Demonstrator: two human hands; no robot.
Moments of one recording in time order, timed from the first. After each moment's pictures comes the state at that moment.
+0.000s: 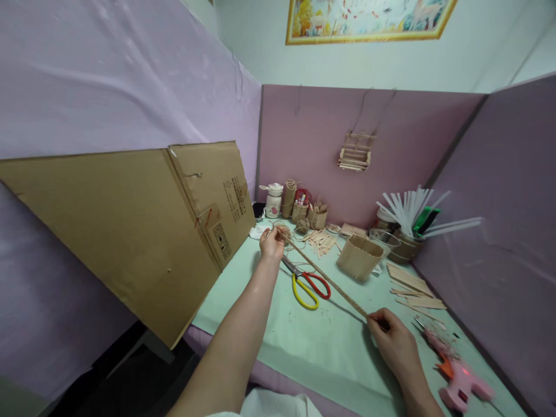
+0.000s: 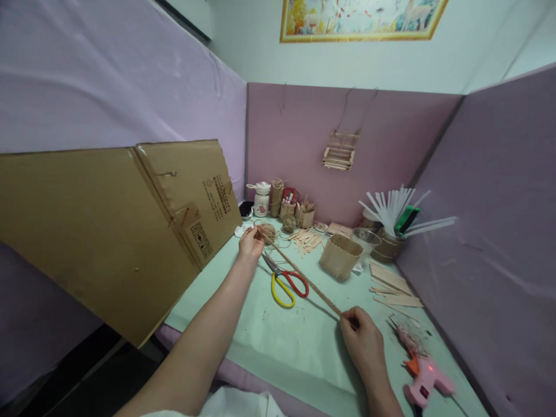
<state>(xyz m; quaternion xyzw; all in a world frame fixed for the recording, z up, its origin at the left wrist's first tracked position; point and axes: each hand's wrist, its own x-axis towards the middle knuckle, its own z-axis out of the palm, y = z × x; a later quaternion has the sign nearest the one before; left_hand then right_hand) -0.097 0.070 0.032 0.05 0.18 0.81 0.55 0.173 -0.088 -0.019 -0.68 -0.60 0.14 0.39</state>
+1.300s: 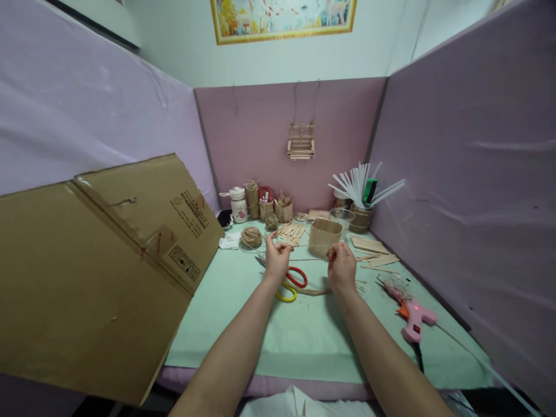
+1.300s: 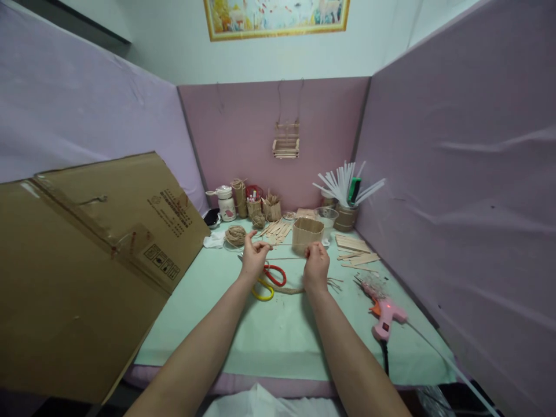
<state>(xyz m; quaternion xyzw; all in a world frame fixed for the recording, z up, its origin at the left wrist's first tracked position) -0.020 0.031 0.011 0.53 0.38 0.64 0.40 0.124 -0.006 0.016 -0.42 -0.35 0.26 0.79</state>
